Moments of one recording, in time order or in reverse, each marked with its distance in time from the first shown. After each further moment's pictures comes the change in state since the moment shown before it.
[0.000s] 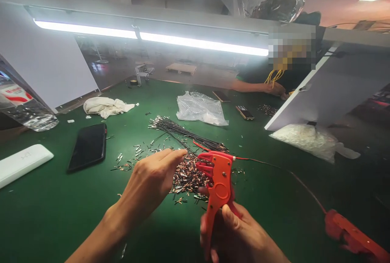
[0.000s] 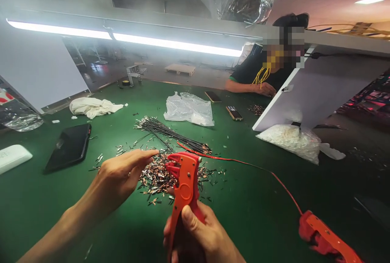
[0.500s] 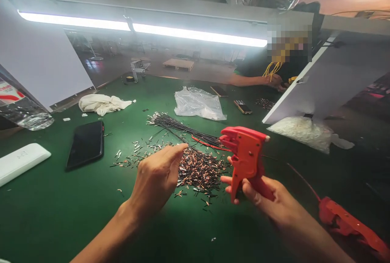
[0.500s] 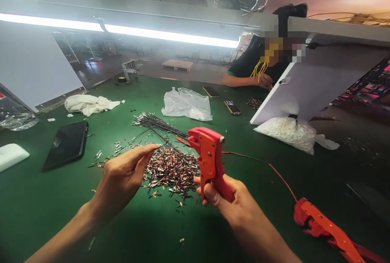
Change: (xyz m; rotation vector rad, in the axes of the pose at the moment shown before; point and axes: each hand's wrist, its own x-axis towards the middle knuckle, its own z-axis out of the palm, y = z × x) left_hand -0.003 0.011 0.016 -0.104 0.132 -0.096; right_hand -0.030 -0.067 -0.005 -0.644 0.393 -0.058
